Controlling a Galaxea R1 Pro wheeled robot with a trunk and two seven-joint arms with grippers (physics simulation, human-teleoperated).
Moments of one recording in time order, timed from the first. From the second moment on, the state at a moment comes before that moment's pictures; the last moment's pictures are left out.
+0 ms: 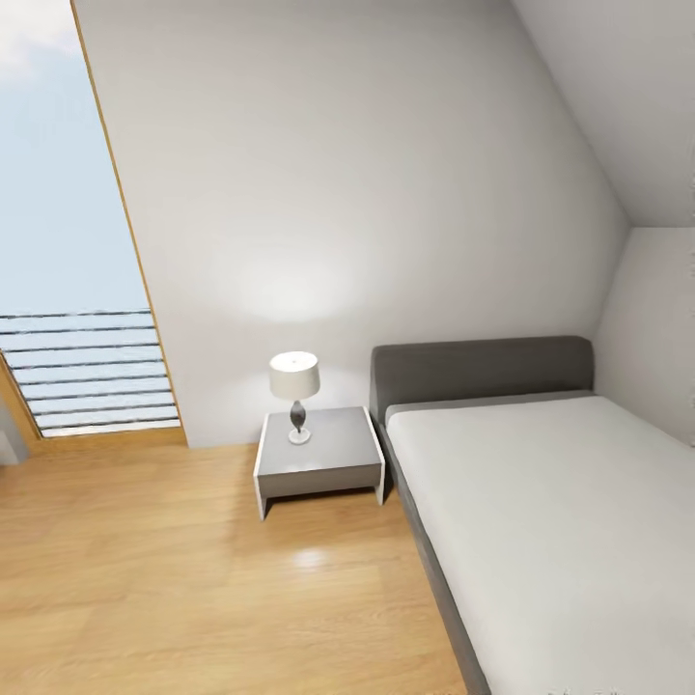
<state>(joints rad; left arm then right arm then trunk) 0.00 -0.02 0.01 -0.05 0.18 -0.13 0.00 0.00 -0.03 0.00 0.02 0.00 -0.16 0.00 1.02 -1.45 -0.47</state>
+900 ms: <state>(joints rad) 0.00 -0.02 0.01 -0.05 0.18 -0.13 0.00 0.00 -0.03 0.01 0.02 0.00 -0.15 0.00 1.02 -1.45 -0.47</state>
